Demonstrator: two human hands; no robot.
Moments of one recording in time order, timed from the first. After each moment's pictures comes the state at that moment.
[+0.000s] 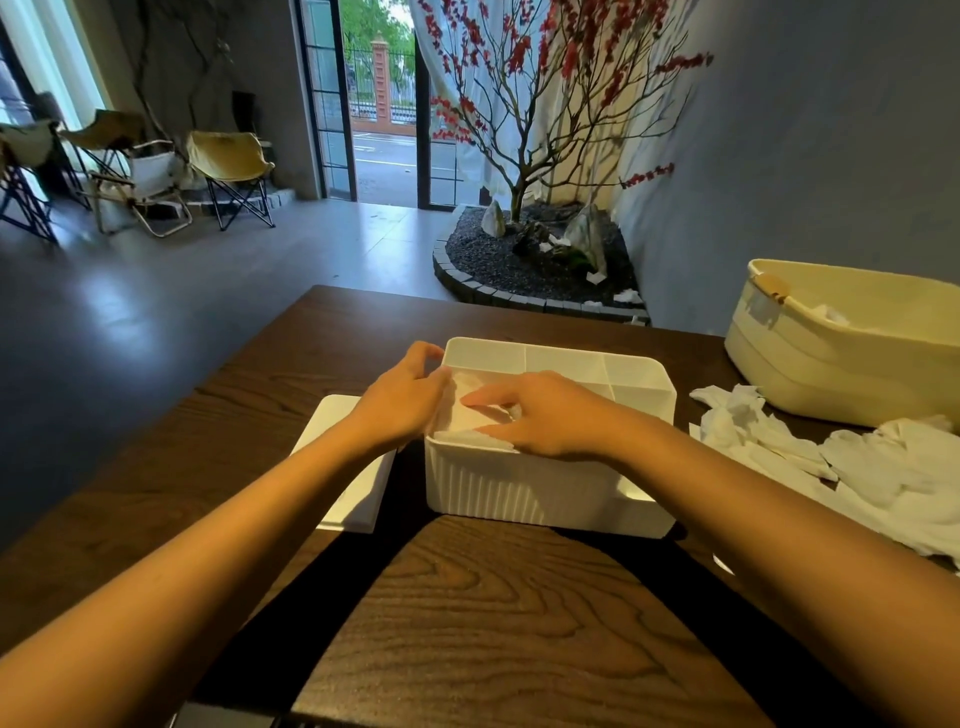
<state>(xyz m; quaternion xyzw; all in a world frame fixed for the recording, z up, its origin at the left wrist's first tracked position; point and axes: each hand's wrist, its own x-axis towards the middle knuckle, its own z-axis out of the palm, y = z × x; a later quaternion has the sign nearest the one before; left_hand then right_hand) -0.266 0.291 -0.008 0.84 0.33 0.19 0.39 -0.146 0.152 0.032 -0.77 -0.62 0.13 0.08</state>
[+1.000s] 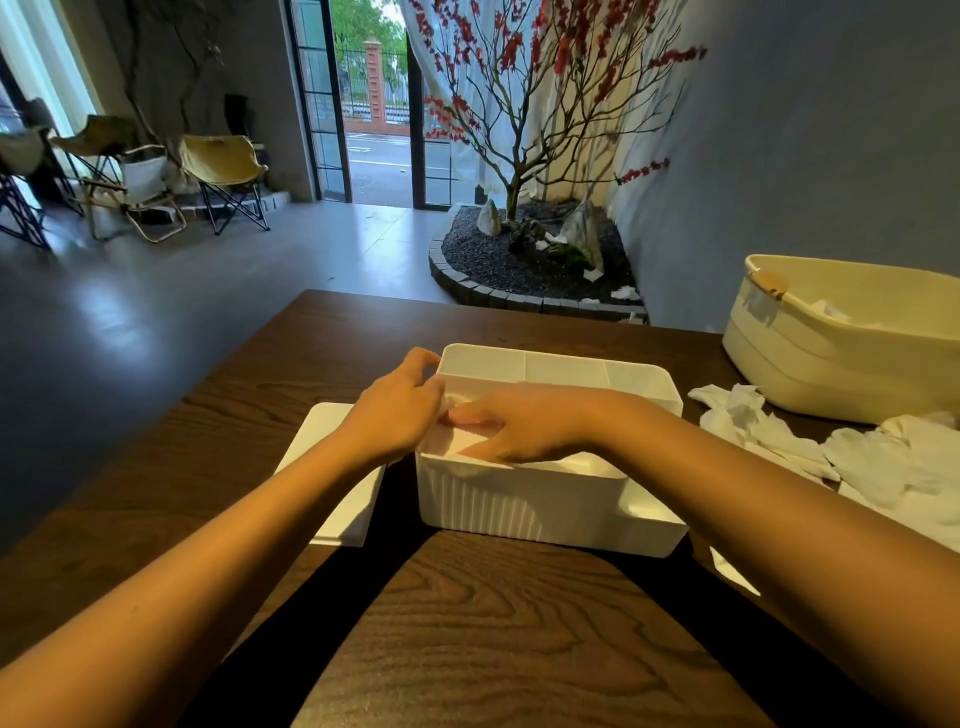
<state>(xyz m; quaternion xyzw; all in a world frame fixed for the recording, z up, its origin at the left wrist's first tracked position) -0.265 0.284 -0.003 0.87 0.33 0.16 0.34 -0.149 0.162 0.047 -0.70 -0.68 0.21 -0.04</state>
